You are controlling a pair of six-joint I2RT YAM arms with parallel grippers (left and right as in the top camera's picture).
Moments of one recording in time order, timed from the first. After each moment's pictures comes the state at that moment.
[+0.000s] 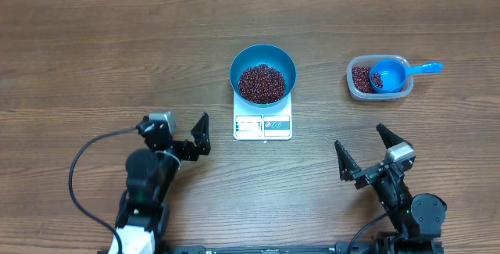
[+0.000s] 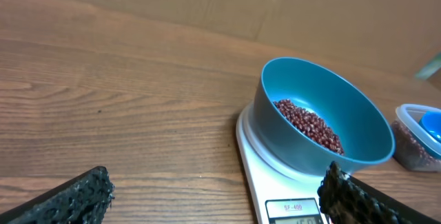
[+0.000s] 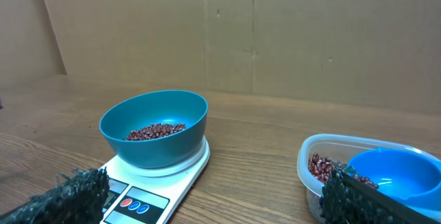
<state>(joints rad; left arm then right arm) -0.14 0.88 0.14 0.51 0.15 -0.31 -0.02 0.01 0.02 0.00 -0.41 0.04</state>
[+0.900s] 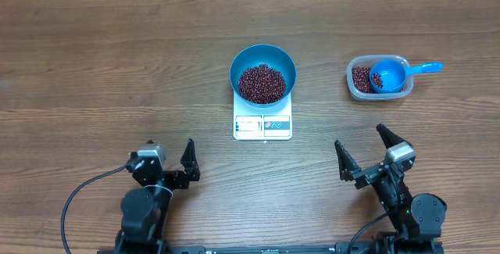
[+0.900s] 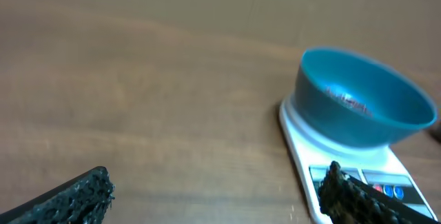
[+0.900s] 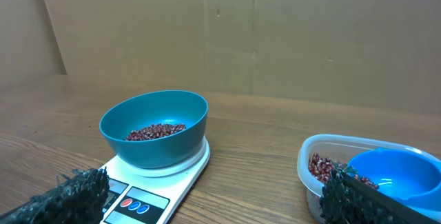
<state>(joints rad) -0.14 0.13 0.01 -0.08 -0.02 -0.23 -0.02 0.01 0.02 0.00 -0.41 0.04</state>
